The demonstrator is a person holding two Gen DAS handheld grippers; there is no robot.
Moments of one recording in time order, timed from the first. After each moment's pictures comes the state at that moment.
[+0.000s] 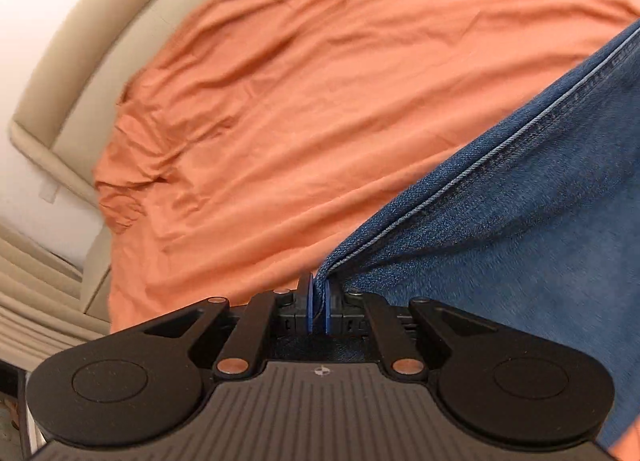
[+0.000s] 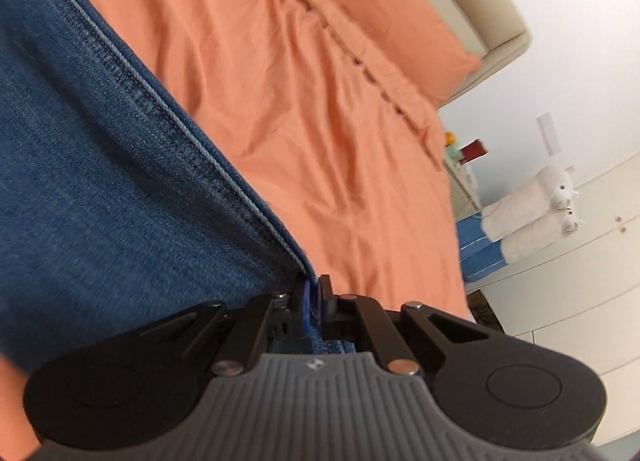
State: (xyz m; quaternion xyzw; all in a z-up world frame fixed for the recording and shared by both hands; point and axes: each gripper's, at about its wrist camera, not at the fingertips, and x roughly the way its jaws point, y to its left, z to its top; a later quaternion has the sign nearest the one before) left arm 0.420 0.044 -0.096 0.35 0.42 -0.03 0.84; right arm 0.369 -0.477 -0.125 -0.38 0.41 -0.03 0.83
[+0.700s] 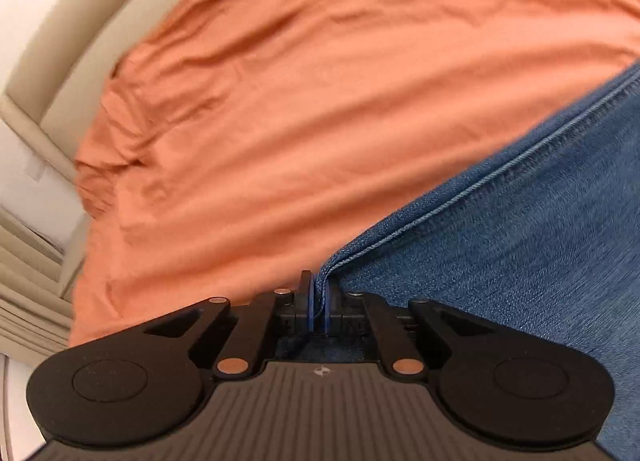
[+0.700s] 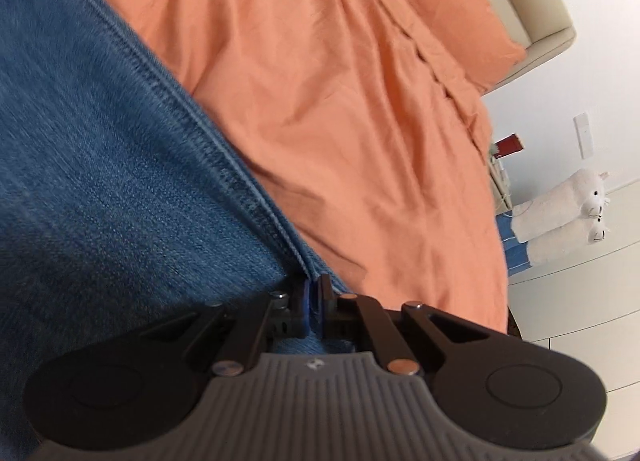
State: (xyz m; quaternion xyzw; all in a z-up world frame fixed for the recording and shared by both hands) left arm 0.432 0.045 -0.130 0.31 0.41 -0.01 0.86; right arm 0.408 -0.479 -0.183 -0.39 0.43 -0.01 0.81
